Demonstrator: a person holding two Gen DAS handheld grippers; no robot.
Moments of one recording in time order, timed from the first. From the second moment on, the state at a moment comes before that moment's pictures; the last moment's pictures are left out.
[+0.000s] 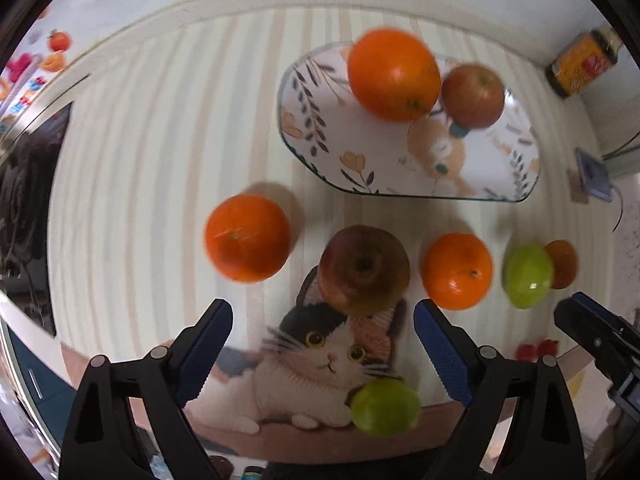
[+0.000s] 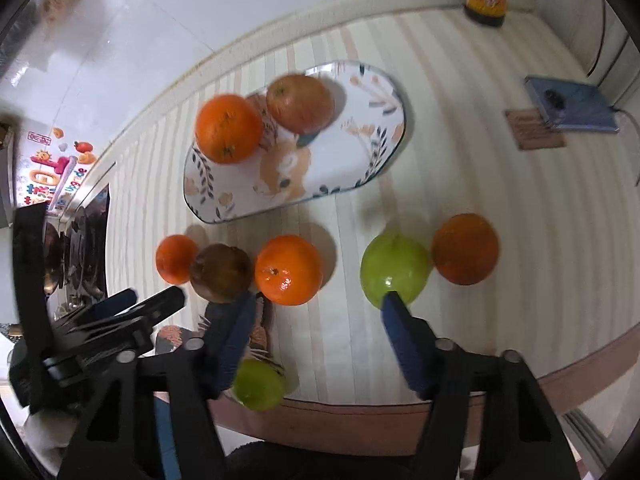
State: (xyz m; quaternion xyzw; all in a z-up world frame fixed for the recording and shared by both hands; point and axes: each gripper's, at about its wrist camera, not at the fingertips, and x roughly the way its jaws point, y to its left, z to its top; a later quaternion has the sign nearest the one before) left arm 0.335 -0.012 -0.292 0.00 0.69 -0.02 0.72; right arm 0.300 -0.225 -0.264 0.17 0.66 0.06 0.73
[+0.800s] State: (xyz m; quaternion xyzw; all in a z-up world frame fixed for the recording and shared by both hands) left arm 0.332 0.000 -0.326 -0.03 0.70 -0.06 0.71; right arm 0.336 -0.160 -0.332 0.13 0.71 0.10 0.69
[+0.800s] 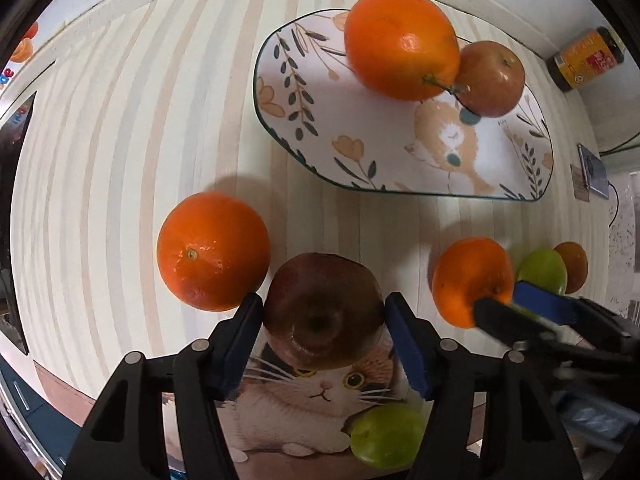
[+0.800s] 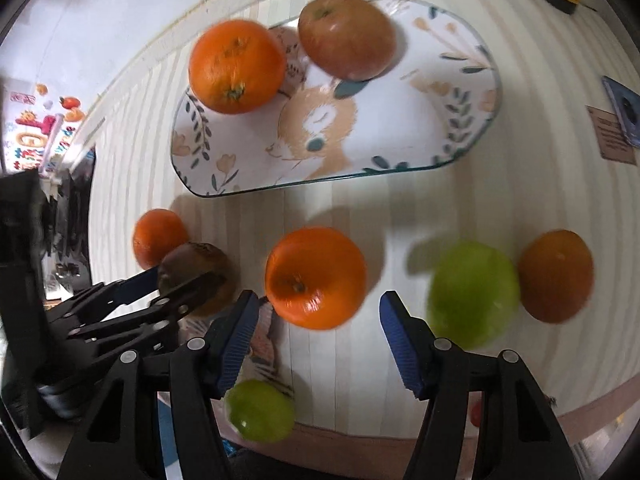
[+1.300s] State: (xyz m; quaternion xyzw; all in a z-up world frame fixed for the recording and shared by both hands) left arm 0.347 -0.010 -0.334 -0.01 0.71 -0.05 0.71; right arm 0.332 -0.152 -0.346 0.11 0.71 0.12 0.69
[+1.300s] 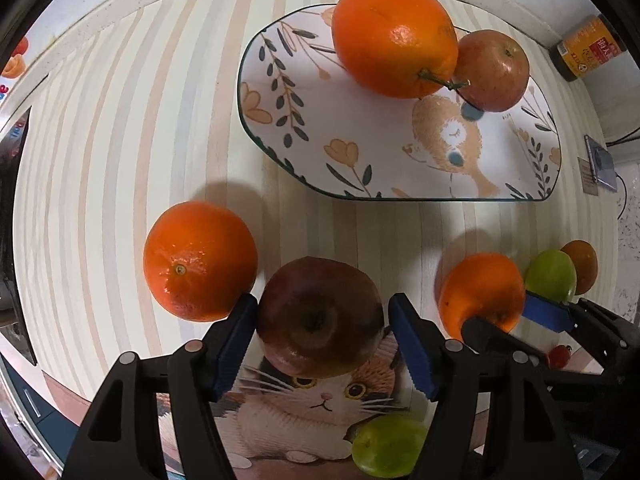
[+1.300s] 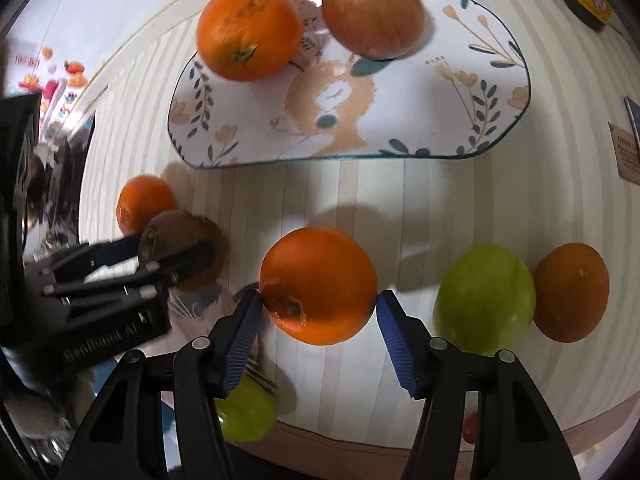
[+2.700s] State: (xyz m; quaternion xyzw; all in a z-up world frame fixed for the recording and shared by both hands) left arm 0.461 0.016 -0.306 -0.07 0.69 -0.02 0.72; right arm 0.424 -0.252 -0.331 0.21 0.66 0.07 0.72
